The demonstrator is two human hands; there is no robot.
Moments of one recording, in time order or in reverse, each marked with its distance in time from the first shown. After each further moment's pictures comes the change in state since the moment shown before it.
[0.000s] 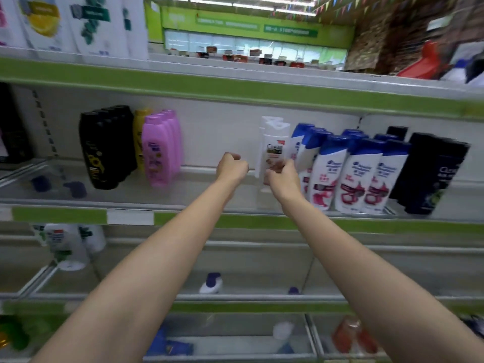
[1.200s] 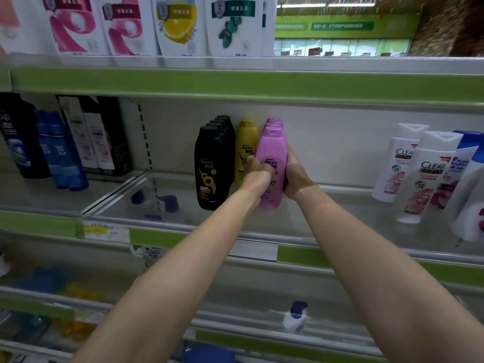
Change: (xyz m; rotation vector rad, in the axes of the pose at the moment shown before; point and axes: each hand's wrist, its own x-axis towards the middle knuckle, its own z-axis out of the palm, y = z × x) left_hand 0.092 -0.048 -0.168 -0.169 0.028 -0.004; right_hand 0.059 -0.071 0.243 0.751 -0.543 0.101
